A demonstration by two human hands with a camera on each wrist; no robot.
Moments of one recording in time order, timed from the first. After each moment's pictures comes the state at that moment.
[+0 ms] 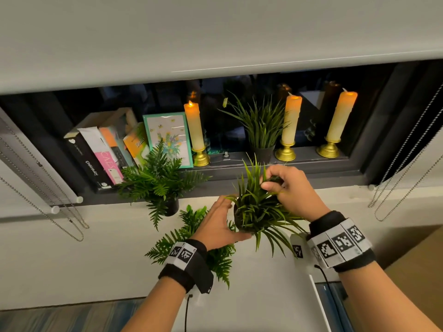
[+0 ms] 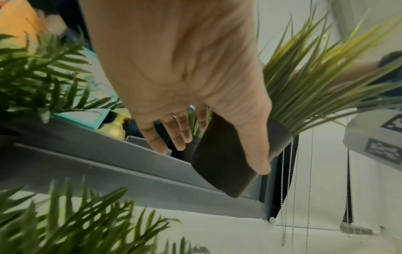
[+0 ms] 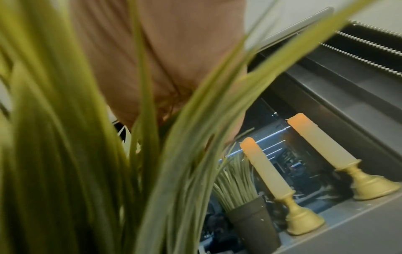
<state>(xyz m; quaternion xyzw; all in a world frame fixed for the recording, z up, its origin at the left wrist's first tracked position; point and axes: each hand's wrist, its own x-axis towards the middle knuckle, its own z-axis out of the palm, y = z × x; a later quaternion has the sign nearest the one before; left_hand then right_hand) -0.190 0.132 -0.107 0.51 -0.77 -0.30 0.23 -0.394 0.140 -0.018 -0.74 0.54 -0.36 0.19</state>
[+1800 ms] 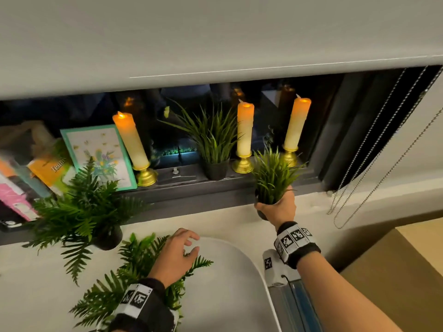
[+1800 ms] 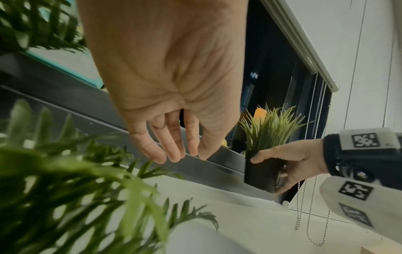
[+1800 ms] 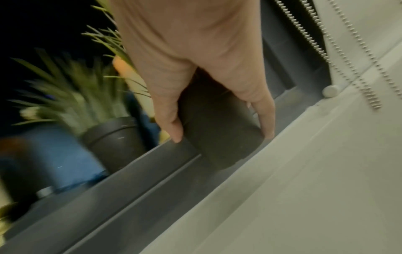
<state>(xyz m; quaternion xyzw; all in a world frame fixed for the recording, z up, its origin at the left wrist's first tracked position) -0.219 0.089 -0.165 0.54 -0.75 -0.31 0.22 -0.502 0.054 -0.137 -0.36 0.75 -0.50 0.24</state>
